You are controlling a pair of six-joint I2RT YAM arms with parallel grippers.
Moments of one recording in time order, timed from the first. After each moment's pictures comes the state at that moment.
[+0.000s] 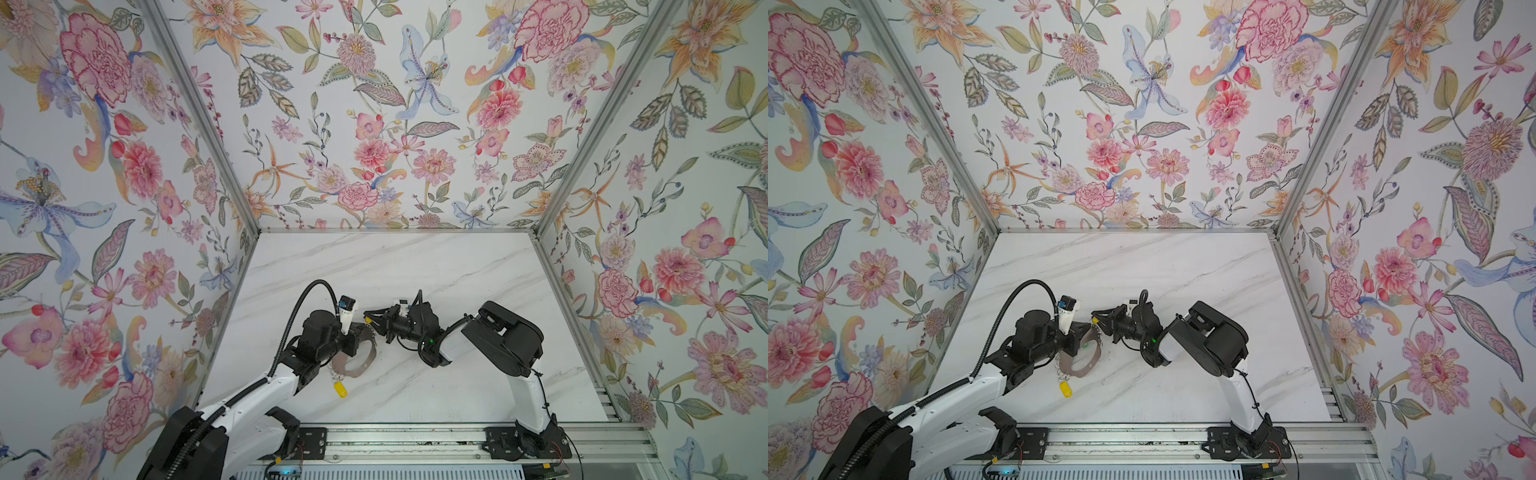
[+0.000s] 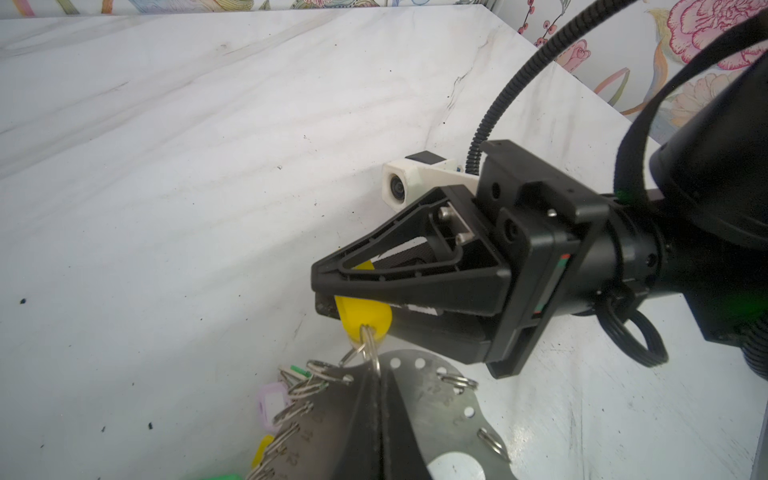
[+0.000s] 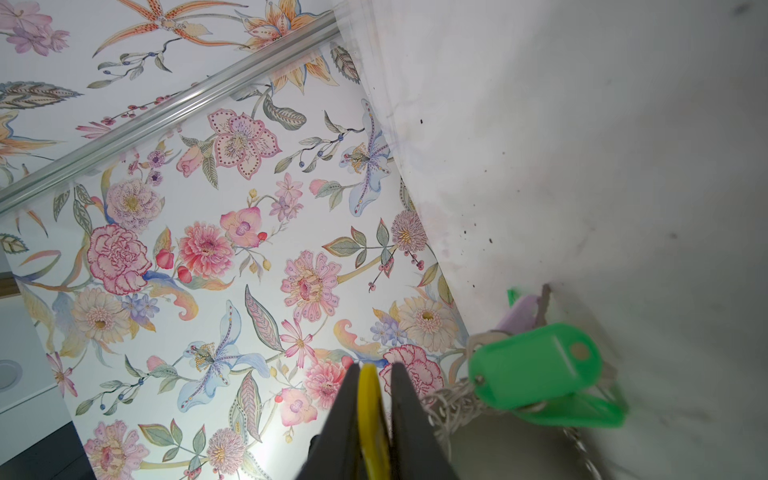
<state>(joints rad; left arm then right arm) -0.51 1.05 0.39 0.13 0.21 -0.14 0.85 2.10 0.84 1.15 -0.33 1.93</state>
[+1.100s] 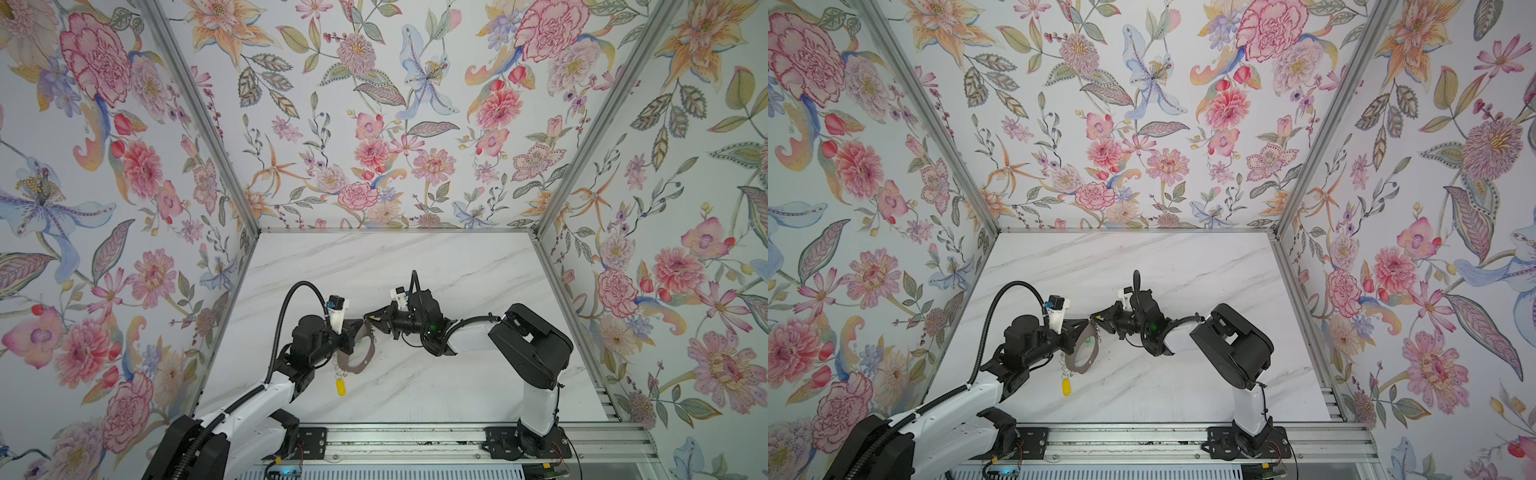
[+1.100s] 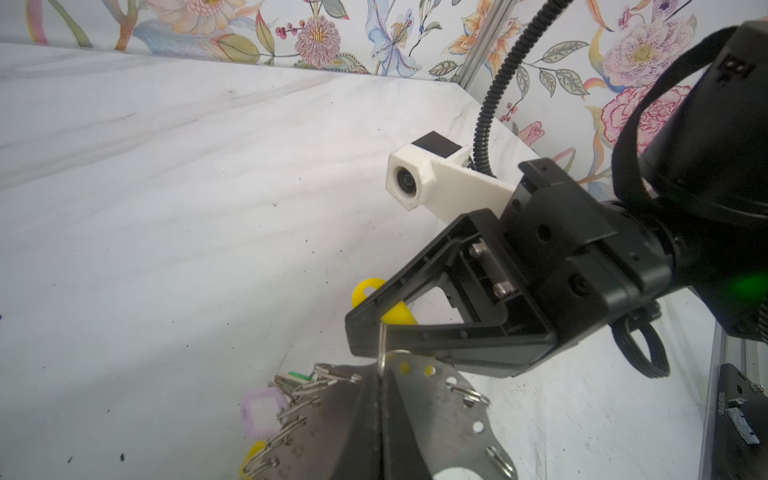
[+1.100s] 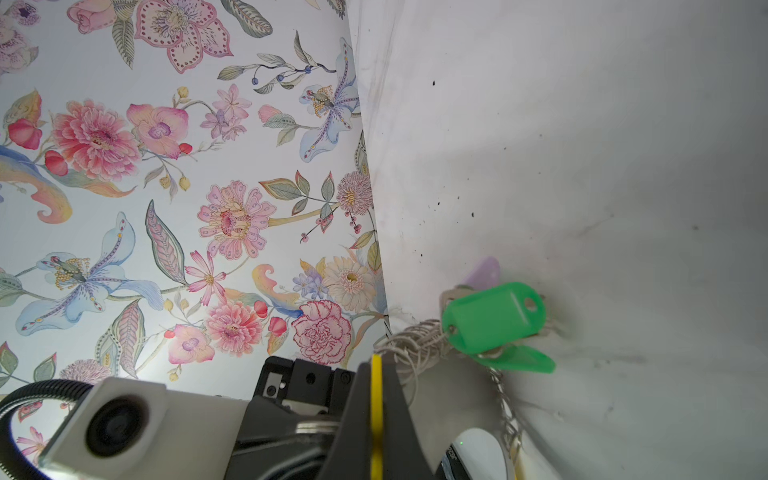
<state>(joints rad) -0.44 1.01 0.29 0.36 0.30 -0.26 0.83 1.90 0.89 0.74 -0.49 1.46</state>
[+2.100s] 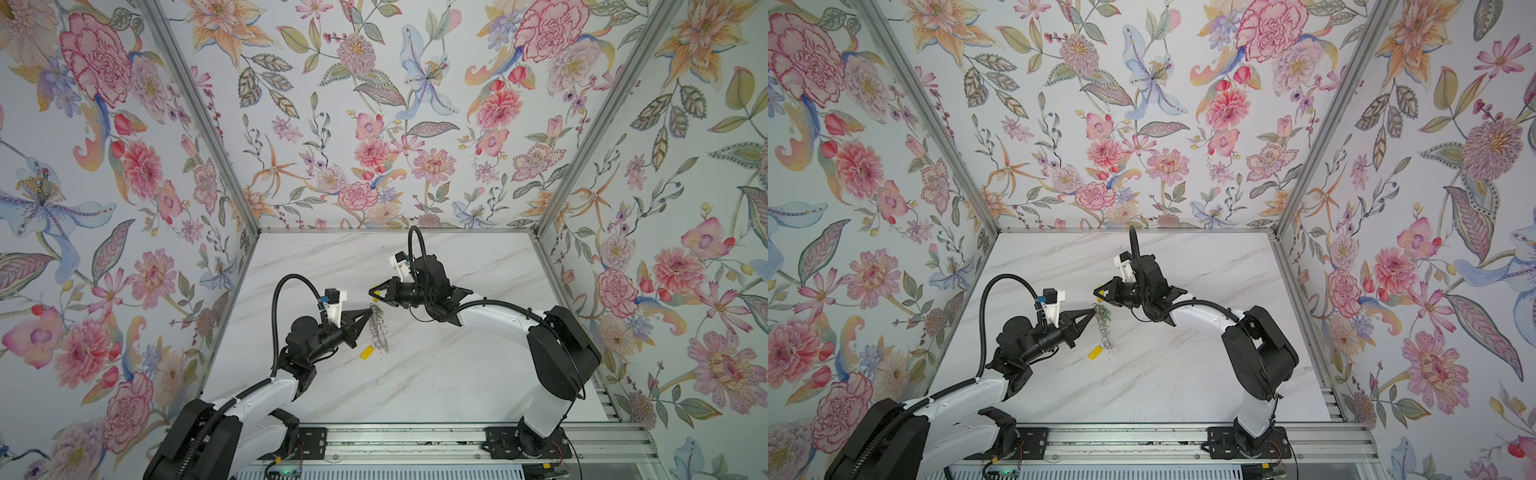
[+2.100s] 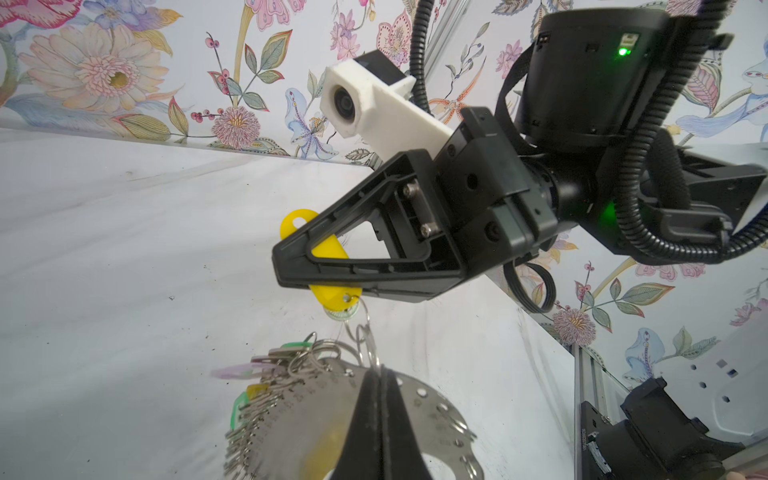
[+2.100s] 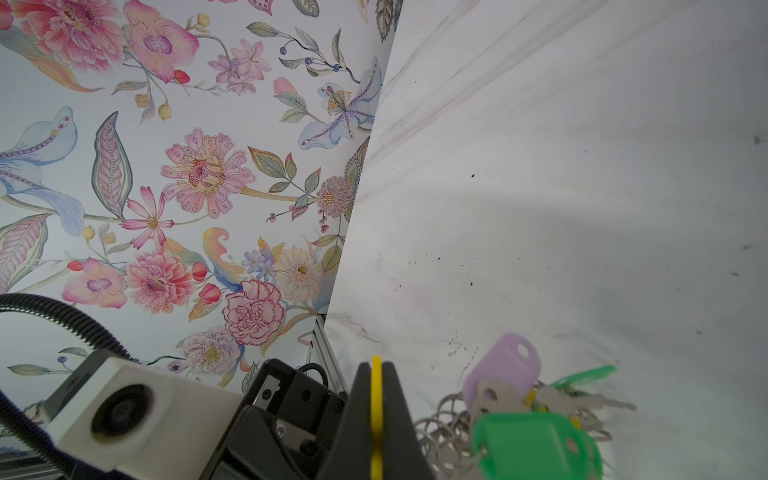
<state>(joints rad) -0.43 1.11 0.26 0.79 0.50 -0.47 0.73 1.77 1.18 0.18 -0.54 0.92</state>
